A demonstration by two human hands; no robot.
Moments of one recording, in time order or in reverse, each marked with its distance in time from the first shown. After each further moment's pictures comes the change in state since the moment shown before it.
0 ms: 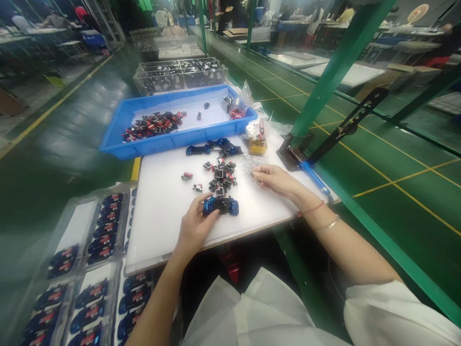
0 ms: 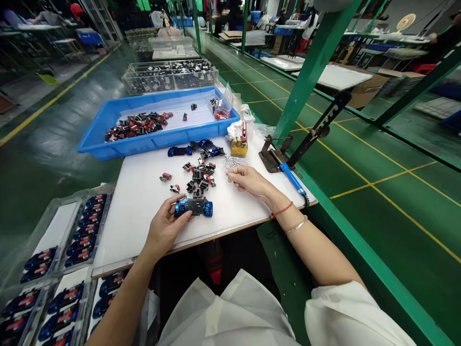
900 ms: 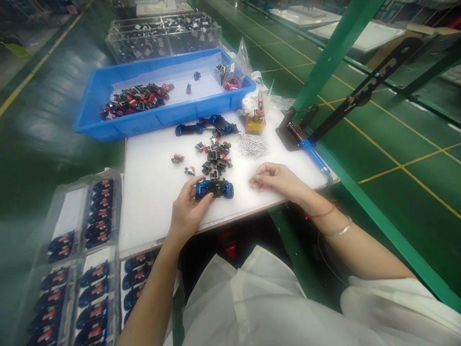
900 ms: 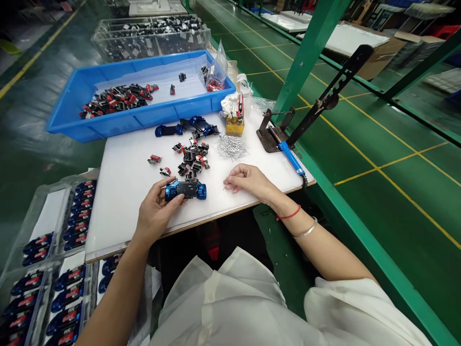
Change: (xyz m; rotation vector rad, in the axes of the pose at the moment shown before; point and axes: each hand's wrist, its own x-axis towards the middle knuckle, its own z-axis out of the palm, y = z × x) left_hand 0.000 -0.005 0.002 0.004 0.020 0.064; right_hand -0.047 0.016 0.016 0.201 0.104 0.169
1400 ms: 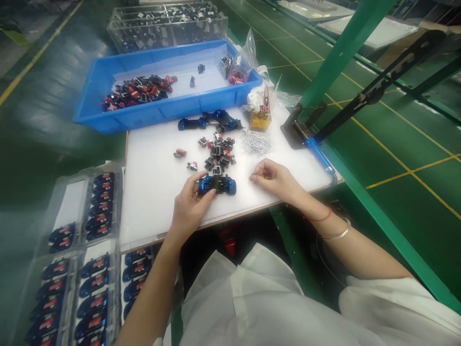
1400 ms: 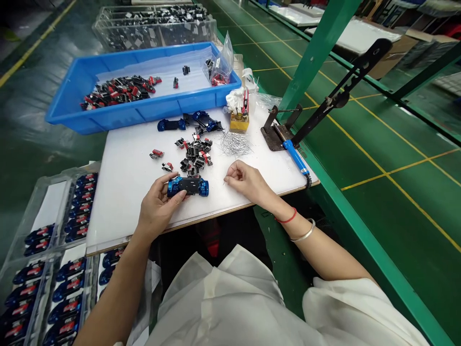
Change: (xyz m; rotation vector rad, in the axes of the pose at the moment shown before) left_hand -0.001 -0.003 0.001 -0.004 0.011 0.010; right_hand 0.000 0.011 0.011 -0.392 0.086 -0.323
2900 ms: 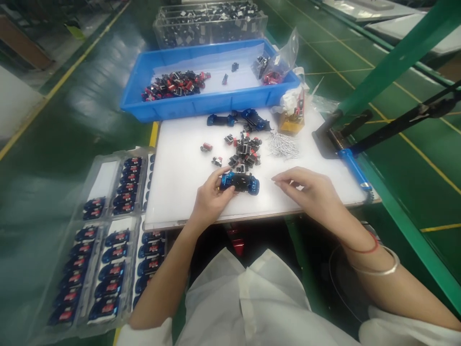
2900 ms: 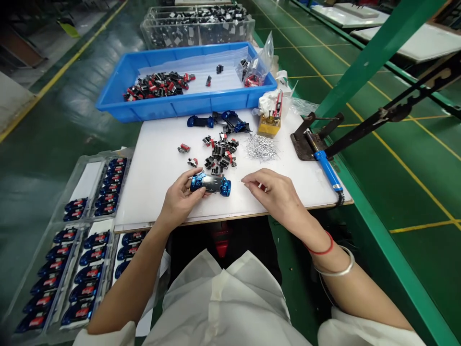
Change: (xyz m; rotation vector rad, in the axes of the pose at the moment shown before) left_hand -0.003 0.005 0.001 -0.117 -0.035 -0.040; right_hand -0.015 -0.027 -0.005 -0.483 -0.035 -0.442
